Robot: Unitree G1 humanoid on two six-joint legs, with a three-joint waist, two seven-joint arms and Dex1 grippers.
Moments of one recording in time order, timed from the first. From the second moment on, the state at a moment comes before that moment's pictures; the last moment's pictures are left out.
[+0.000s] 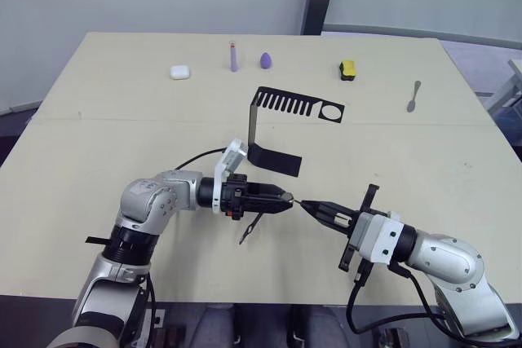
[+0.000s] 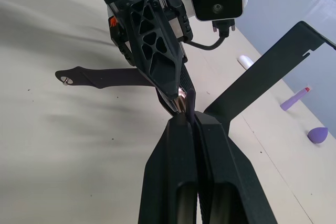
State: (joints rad) left arm -0.60 0.43 -0.14 -0.03 -0.68 0.98 -1.05; right arm 0.05 -0.62 0.04 -0.59 0.09 -0.09 0.78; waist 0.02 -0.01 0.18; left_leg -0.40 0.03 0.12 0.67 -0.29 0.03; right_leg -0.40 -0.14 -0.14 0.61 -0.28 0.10
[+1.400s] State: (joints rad) left arm -0.60 0.42 -0.14 -0.03 -0.68 0.99 -1.03; right arm 0.02 -0.61 0.07 -0.54 0.05 -0.10 0.77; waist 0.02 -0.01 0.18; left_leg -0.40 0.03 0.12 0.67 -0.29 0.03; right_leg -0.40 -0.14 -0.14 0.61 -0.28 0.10
